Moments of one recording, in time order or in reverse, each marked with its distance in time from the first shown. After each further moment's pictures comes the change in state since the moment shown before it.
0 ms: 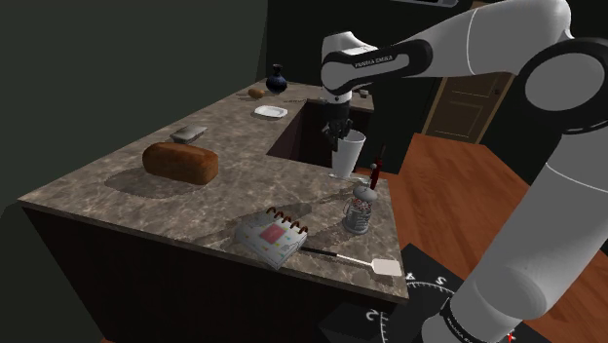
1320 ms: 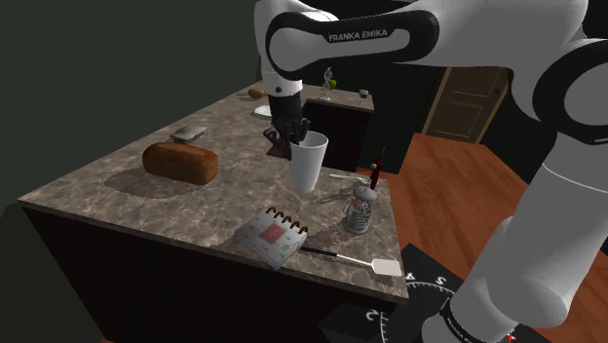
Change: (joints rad) arm 0.219 0.020 0.209 0.156 0.044 -0.198 0.392
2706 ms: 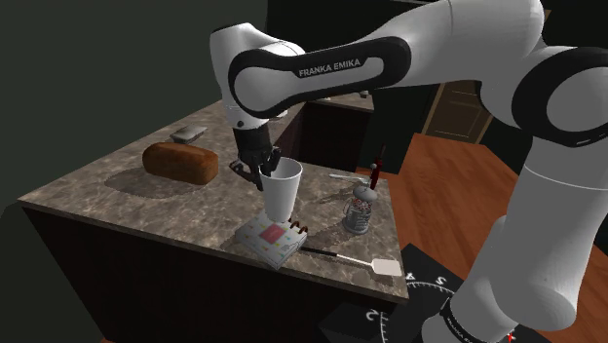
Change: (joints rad) arm 0.098 0.114 0.074 0.002 -0.012 0.086 0.189
